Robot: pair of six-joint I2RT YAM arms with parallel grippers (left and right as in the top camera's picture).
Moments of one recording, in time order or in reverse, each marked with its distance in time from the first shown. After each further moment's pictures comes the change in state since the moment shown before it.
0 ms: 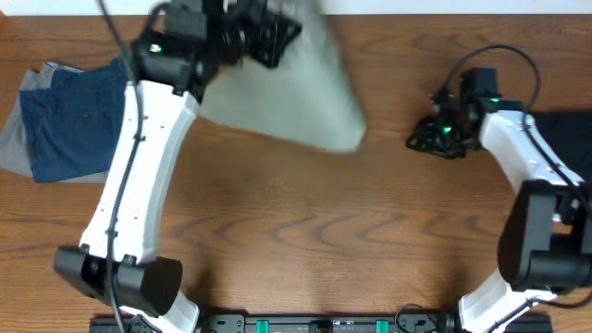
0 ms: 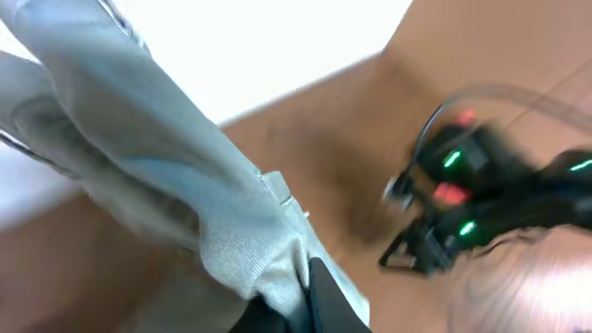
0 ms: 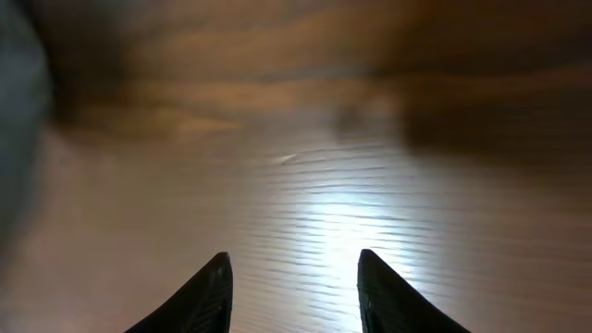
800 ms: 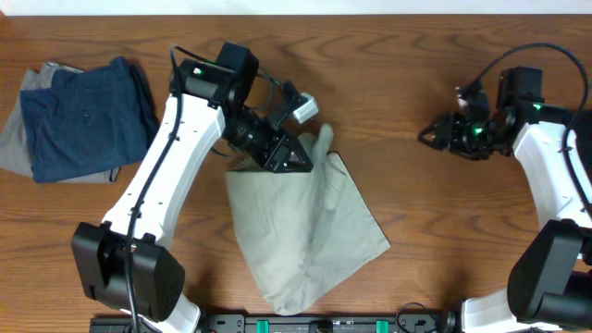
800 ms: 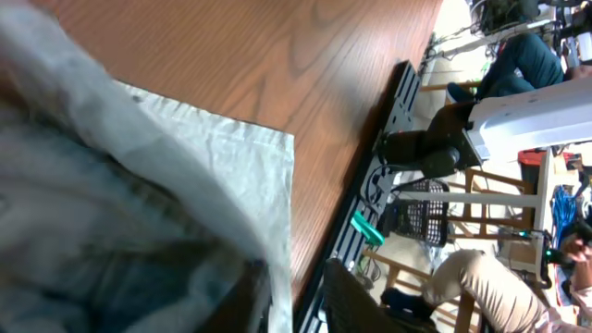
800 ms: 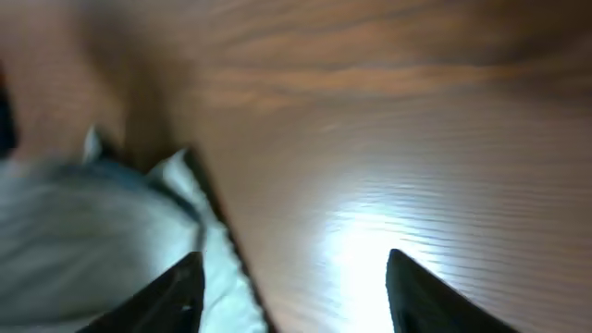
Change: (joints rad) left arm -0.058 -0.013 -0.377 -0.645 0.249 0.456; right arm -0.081 -0.154 0.000 -0.125 -0.185 -0.110
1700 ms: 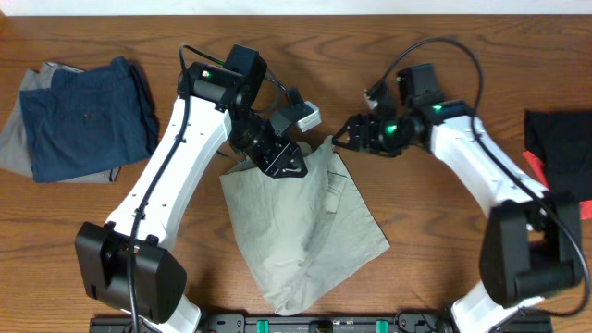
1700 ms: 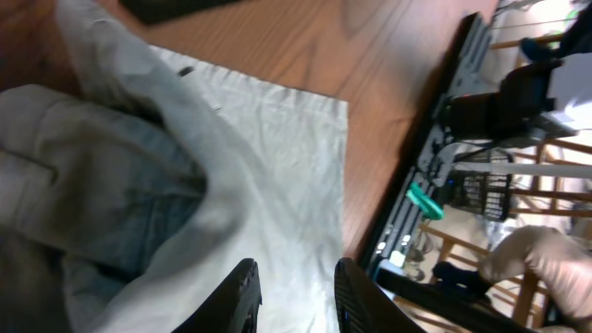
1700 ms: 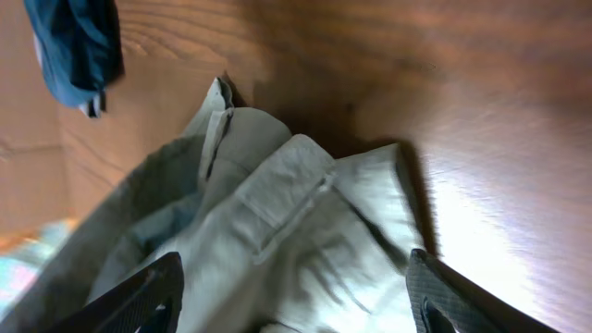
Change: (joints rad) left arm -0.032 0.000 -0.001 0.011 -0.181 0.034; right arm 0.404 0.131 0.000 0.259 -0.116 0.347
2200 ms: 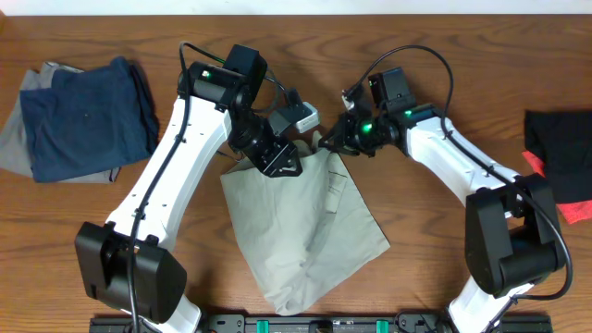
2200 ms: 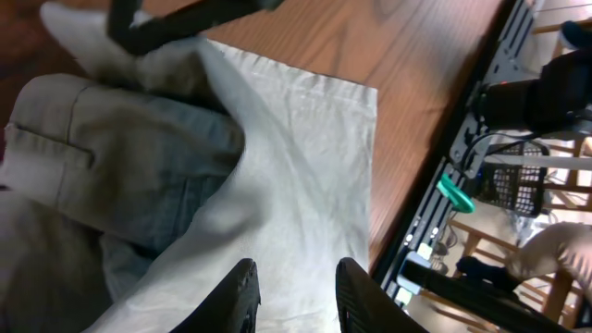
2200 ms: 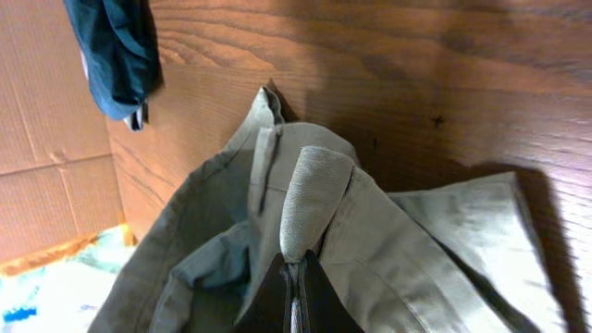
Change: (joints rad) left arm 0.000 0.000 0.000 0.014 -0.074 0.006; right arm 0.062 0.060 0.007 0.140 -0.059 0.153
